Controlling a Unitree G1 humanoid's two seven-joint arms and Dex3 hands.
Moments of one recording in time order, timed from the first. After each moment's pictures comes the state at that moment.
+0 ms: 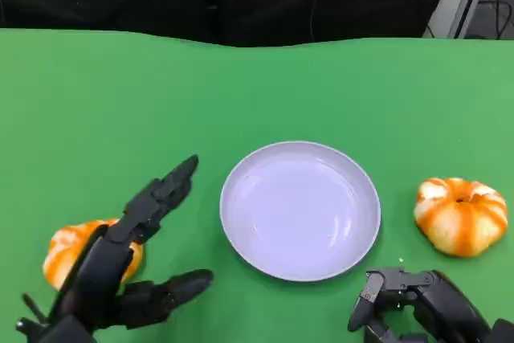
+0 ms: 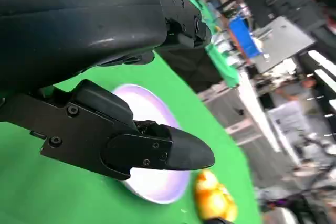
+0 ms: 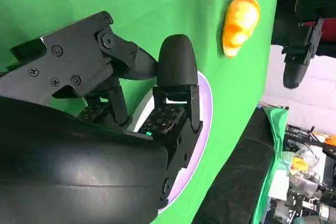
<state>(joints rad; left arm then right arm) 0.14 0.16 -0.02 0.04 0.12 -0.52 -0.21 -0.06 -0.10 0.13 0.75 0.00 -0.90 0.41</state>
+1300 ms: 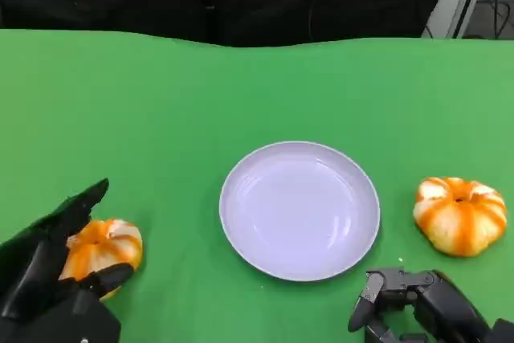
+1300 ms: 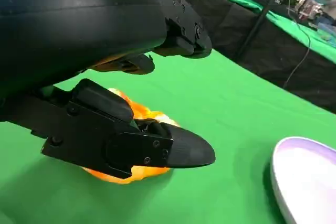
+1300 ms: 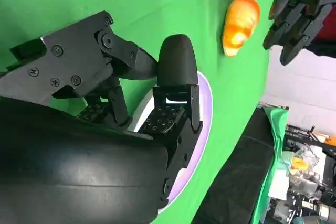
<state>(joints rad) 0.08 0.33 0.00 0.26 0.53 -0.32 0.16 -0.07 -0.11 0.12 0.76 0.00 -0.91 0.41</state>
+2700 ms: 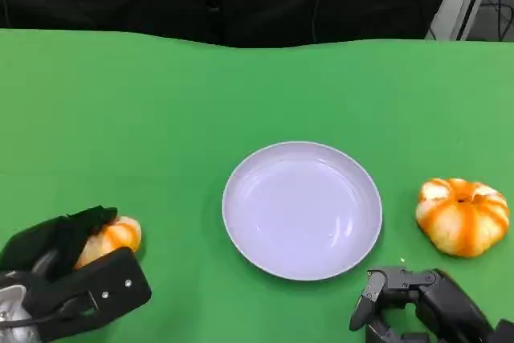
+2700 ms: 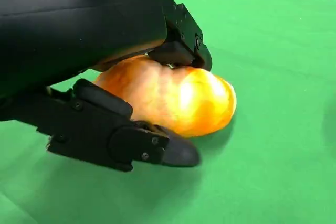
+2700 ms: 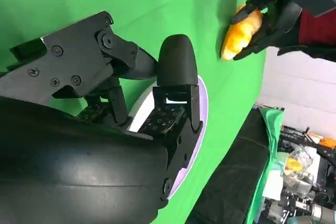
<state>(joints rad) -0.12 0.39 -0.21 0.38 0.58 0.03 0.03 -0.06 -0.11 0.12 0.75 0.01 -0.92 0.41</state>
